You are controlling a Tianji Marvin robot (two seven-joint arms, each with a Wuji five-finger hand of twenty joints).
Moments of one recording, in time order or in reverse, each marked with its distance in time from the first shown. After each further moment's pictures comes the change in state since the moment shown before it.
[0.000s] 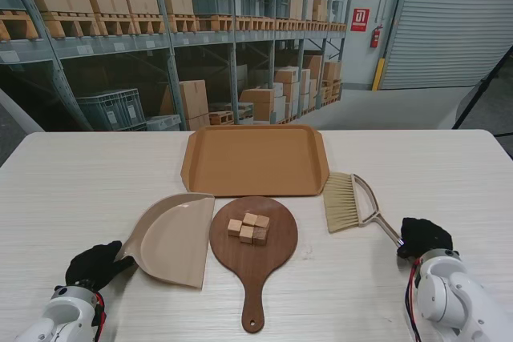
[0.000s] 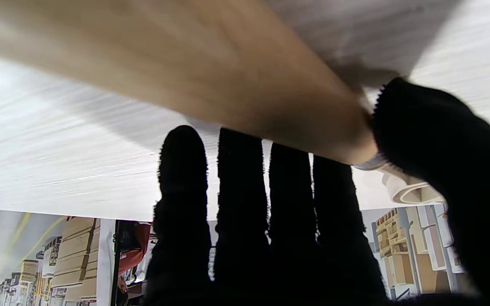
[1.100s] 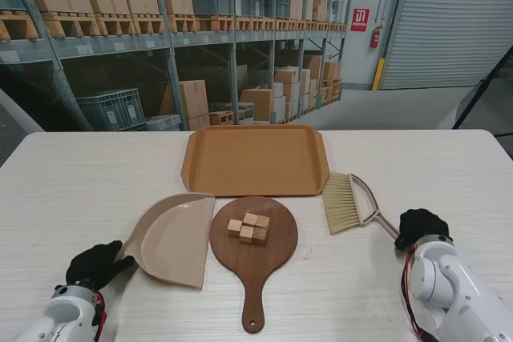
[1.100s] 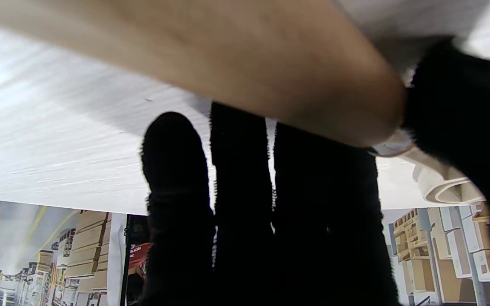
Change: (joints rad) left arm -0.005 0.002 0.003 0.003 -0.004 -0.001 -0.004; right arm 0.139 0.008 -0.090 0.130 0.031 0.062 -0.023; left_hand 0.000 0.000 0.000 0.000 0.001 0.000 0.001 0.000 0.000 0.000 0.014 0.012 0.000 0.000 0.000 0.000 0.000 0.000 0.000 0.000; right_hand -0.087 -0.233 0.092 -0.126 0.328 -0.126 0.028 -0.217 0.434 -0.055 -0.213 -0.091 0.328 -0.001 -0.107 -0.127 0.319 -0.003 0.111 -0.050
